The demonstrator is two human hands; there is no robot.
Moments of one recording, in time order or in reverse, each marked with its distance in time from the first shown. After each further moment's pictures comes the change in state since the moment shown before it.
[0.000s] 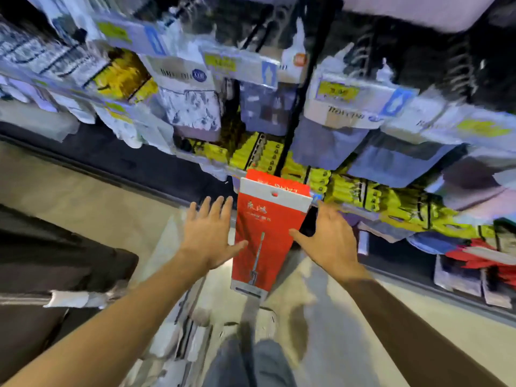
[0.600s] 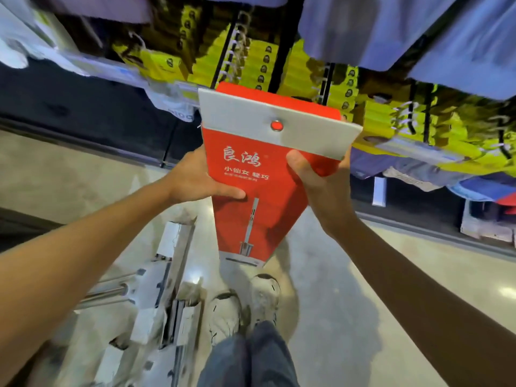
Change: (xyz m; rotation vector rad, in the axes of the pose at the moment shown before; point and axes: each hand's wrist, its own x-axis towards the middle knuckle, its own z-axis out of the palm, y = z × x) left_hand 0.147 -0.013 0.124 -1.015 -0.195 0.124; right_hand 0.084 0.024 0.134 1.186 0.201 0.131
